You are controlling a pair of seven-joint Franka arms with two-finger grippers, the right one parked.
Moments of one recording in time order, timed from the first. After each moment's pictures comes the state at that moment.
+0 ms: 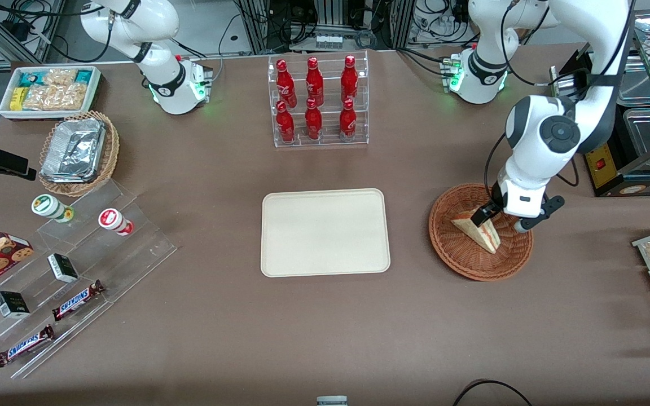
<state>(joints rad) -0.16 0.11 -0.04 -2.31 0.04 2.48 -0.81</state>
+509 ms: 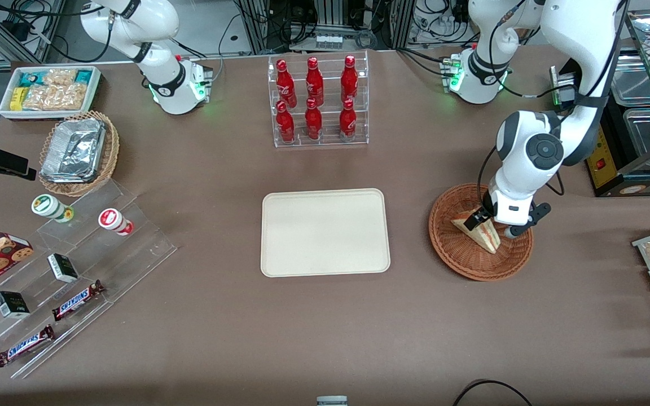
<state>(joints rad) -0.16 0.19 -0.04 -2.32 0.04 2.55 -0.83</state>
